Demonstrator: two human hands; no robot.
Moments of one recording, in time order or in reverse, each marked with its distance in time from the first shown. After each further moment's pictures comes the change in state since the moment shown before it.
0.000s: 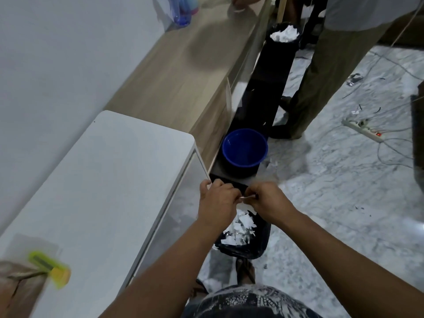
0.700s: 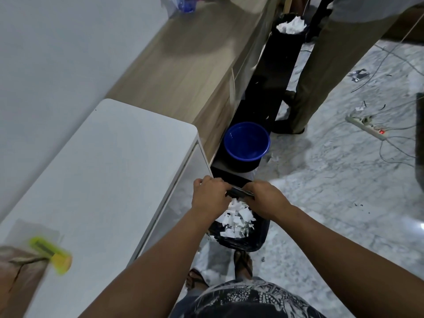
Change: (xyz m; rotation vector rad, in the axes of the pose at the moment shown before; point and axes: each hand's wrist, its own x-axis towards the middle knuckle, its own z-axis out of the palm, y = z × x) left_hand 0.003 -0.023 0.010 -0.045 -0.240 -0.161; right_hand 0.009 0.010 0.024 -0.244 -0.081 -0.036
